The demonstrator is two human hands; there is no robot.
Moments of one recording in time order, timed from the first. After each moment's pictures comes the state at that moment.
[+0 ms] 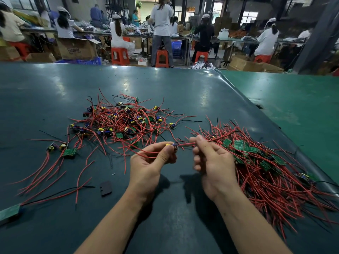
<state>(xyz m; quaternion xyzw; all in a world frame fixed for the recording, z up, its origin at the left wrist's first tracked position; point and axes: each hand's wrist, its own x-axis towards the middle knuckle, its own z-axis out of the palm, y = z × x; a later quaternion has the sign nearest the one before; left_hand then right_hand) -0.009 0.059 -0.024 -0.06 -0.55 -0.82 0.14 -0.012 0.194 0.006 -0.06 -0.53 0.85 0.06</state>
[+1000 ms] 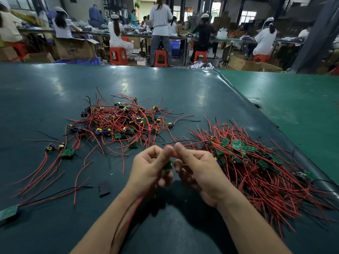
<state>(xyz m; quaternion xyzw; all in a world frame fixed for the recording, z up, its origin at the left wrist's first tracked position) 0.002 0.057 -0.008 -0.04 -0.57 -0.82 0.03 -0.002 0.194 0.003 0.06 -0.65 0.75 -0.12</state>
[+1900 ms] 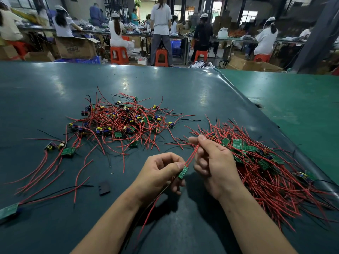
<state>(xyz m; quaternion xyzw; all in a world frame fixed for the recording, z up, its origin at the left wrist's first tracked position) 0.005 0.058 -0.014 -0.12 -0.61 -0.78 -0.10 -0.016 0.202 0.005 -0.03 -0.49 0.87 0.01</state>
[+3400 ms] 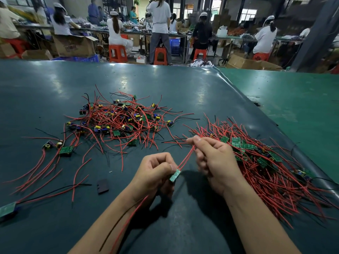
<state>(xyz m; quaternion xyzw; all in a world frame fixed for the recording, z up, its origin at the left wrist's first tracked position) 0.007 0.059 -0.015 -0.09 -0.58 -0.81 -0.09 -0.018 0.214 0.006 -0.01 -0.60 0.80 -0.01</state>
